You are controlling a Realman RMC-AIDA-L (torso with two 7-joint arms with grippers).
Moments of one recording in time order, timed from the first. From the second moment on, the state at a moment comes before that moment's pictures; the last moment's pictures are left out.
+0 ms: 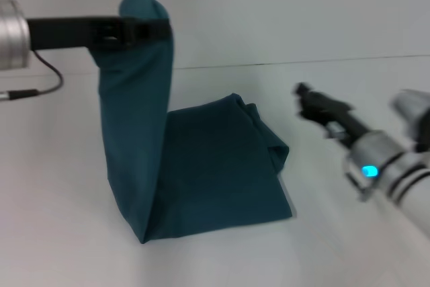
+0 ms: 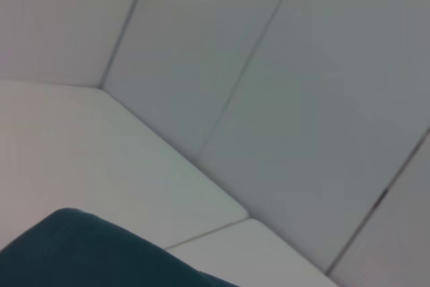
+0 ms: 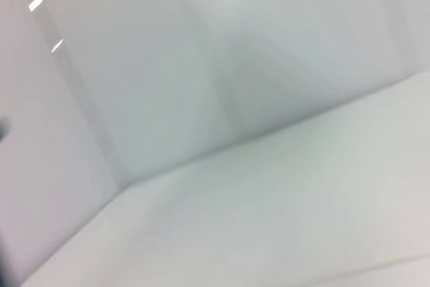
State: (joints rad) left arm -0.68 -2.16 -2.39 -1.33 -1.07 1.53 -2.35; right arm 0.63 2.06 0.49 0.27 -2.04 -0.88 0.60
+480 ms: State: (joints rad) left arm -0.66 -2.17 -2.13 -1.01 -1.29 1.29 -2.18; right arm 0.57 2.06 0.49 -0.11 -2.03 -1.04 0.96
